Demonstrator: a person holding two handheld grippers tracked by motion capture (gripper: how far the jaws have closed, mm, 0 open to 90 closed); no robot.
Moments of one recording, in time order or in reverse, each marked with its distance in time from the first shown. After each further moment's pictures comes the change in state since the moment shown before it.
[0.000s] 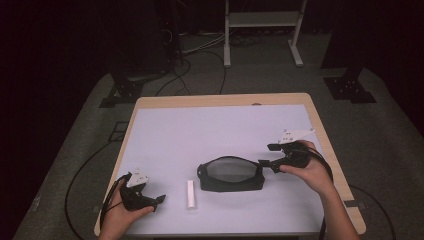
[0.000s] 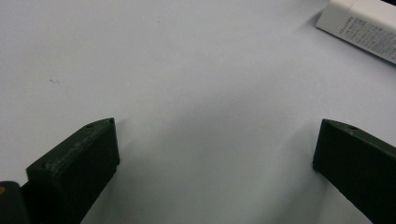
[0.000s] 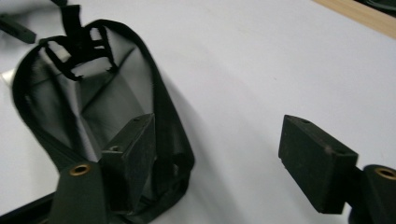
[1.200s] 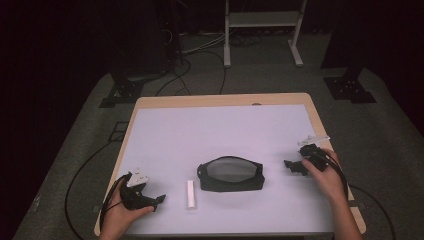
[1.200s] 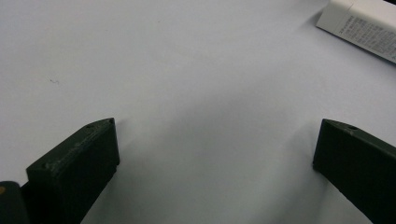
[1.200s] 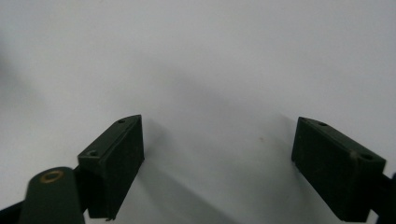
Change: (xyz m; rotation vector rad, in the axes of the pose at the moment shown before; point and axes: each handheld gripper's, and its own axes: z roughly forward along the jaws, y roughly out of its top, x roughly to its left) left arm 0.000 0.001 0.000 0.006 0.001 0.006; right arm -0.057 -0.075 -0.001 0.182 -0.362 0.241
